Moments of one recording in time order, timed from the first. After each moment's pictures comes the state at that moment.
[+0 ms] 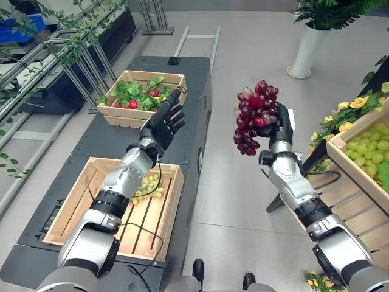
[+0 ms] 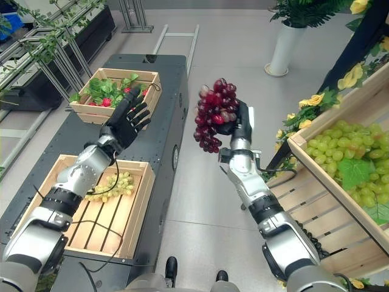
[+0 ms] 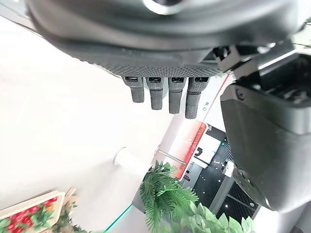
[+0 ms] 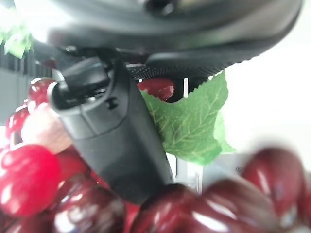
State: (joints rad) left arm -0.63 0.53 -0.25 0.49 -1.13 0.15 0.06; right arm -0.61 -0.40 0.35 0.50 0.51 -0.17 -0.47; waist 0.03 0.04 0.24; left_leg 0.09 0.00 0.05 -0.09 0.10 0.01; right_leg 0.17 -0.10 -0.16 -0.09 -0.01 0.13
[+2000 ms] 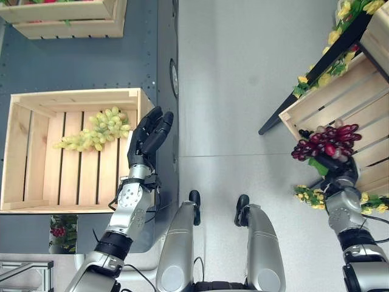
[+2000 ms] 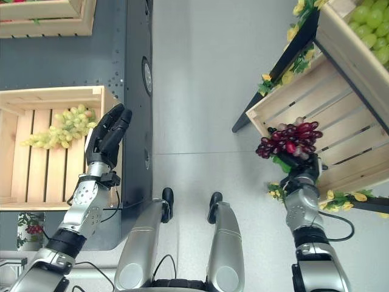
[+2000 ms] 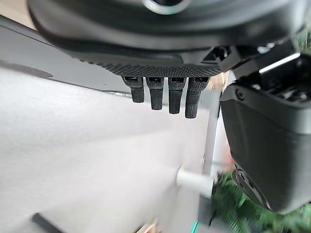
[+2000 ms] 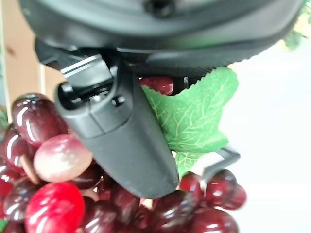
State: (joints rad) left arm -0.33 0.49 -0.26 0.31 -0.62 -0.31 0.18; right arm -0.43 -0.59 -0.04 0.78 0.96 -0.21 -0.16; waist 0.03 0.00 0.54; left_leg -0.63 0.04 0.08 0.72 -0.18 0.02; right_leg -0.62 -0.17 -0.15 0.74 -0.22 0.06
